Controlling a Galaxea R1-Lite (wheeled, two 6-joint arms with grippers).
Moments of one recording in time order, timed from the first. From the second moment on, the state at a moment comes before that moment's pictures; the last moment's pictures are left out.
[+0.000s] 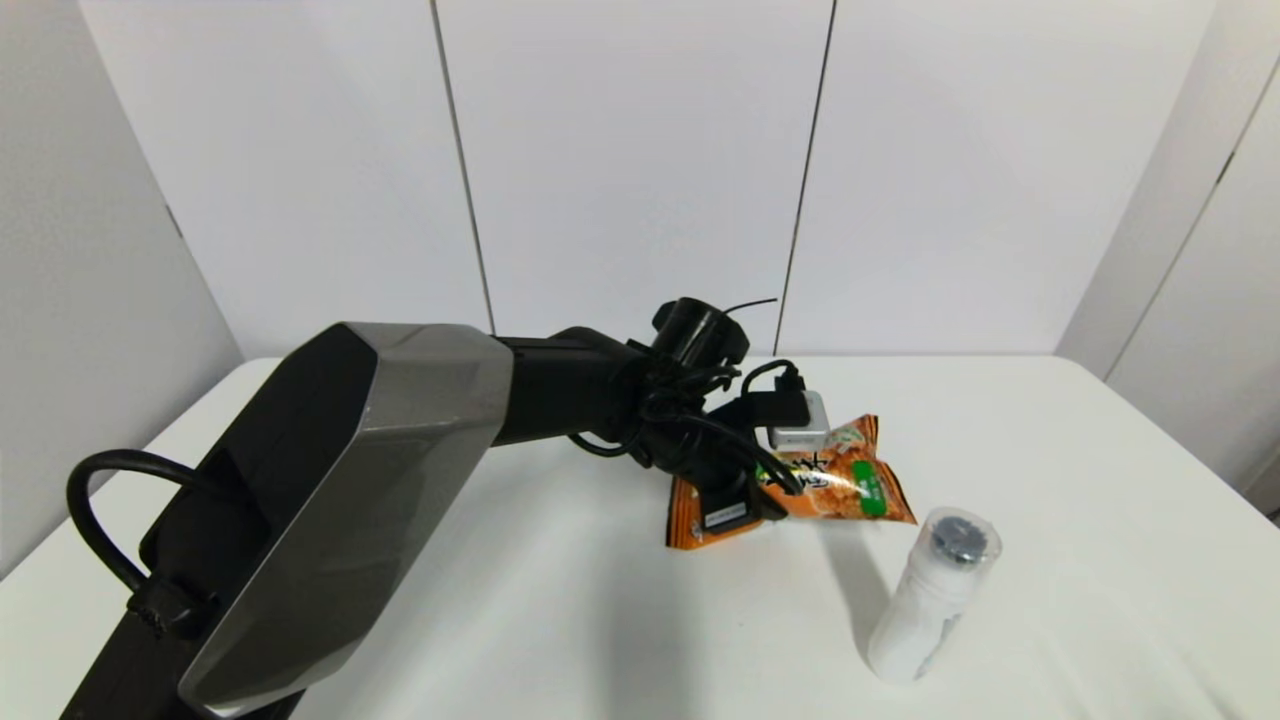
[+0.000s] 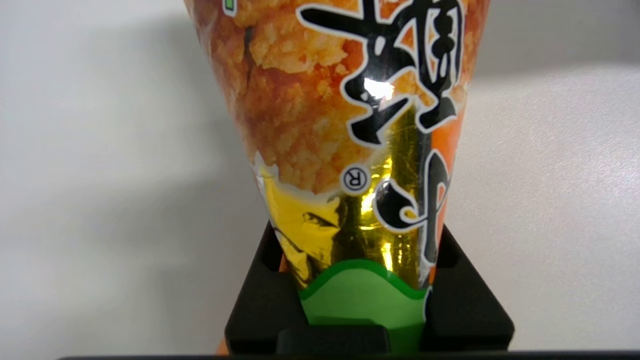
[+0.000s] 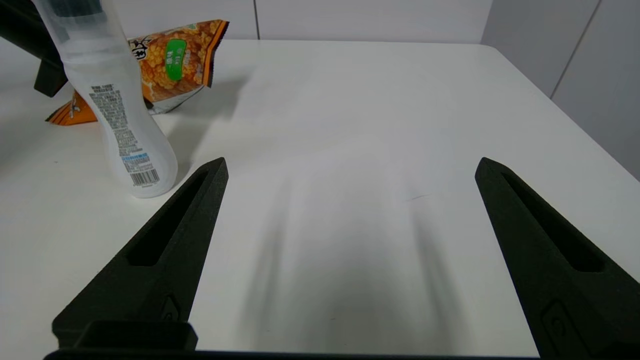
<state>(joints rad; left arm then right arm) -0.76 2.43 -1.99 0.42 -0.45 0.85 0.00 0.00 0.00 -0.03 0.02 -0.02</state>
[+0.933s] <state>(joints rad) -0.80 2.46 -1.99 0.41 -0.45 0.85 0.00 0.00 0.00 -0.03 0.02 -0.02</state>
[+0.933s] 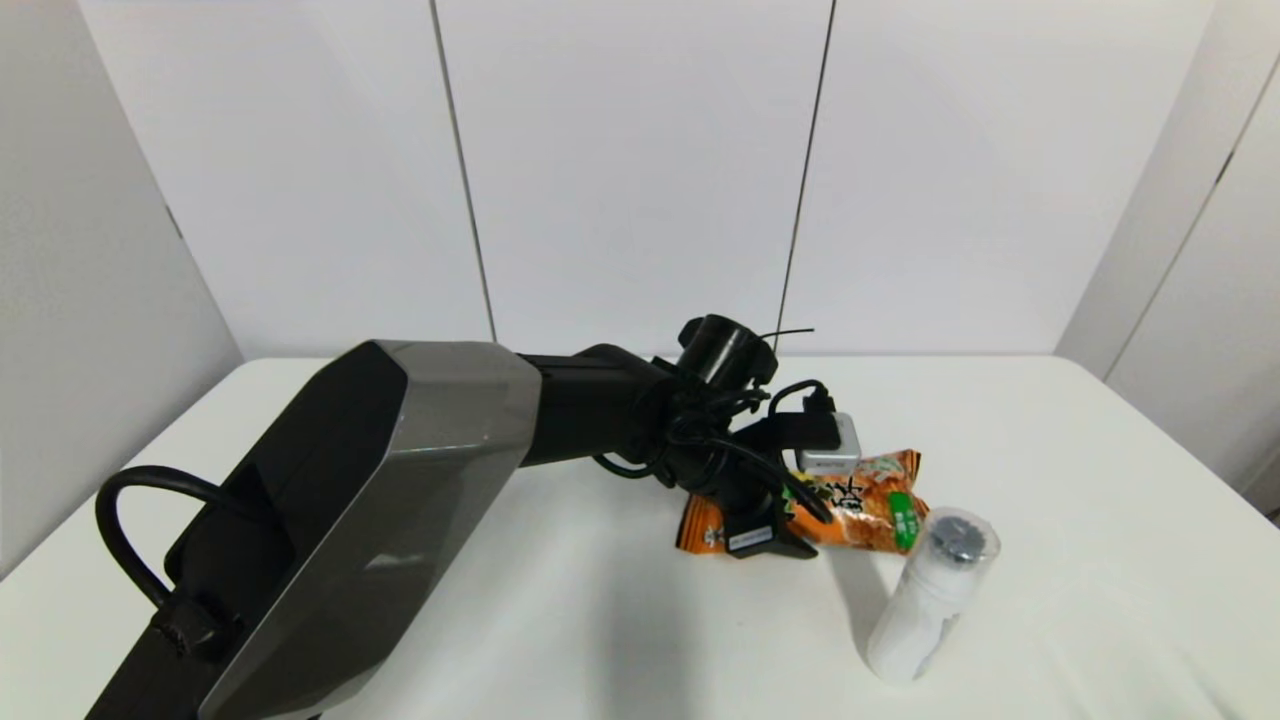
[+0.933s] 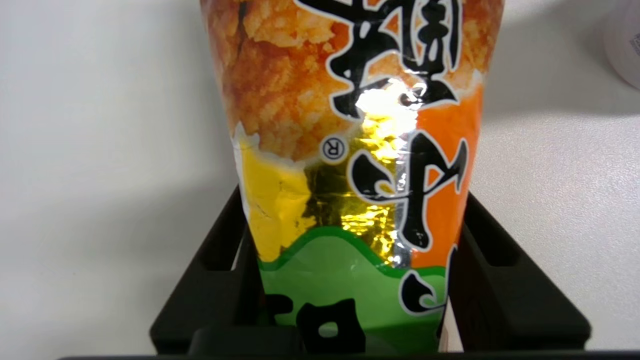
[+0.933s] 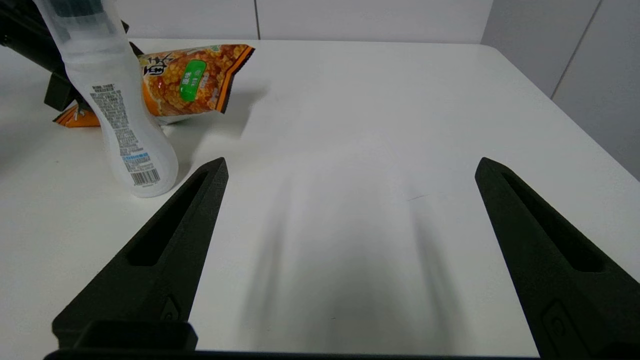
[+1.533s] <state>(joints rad) -0.75 2.25 -1.99 0.64 -0.31 0.73 0.00 0.00 0.00 -0.03 0.02 -0.01</state>
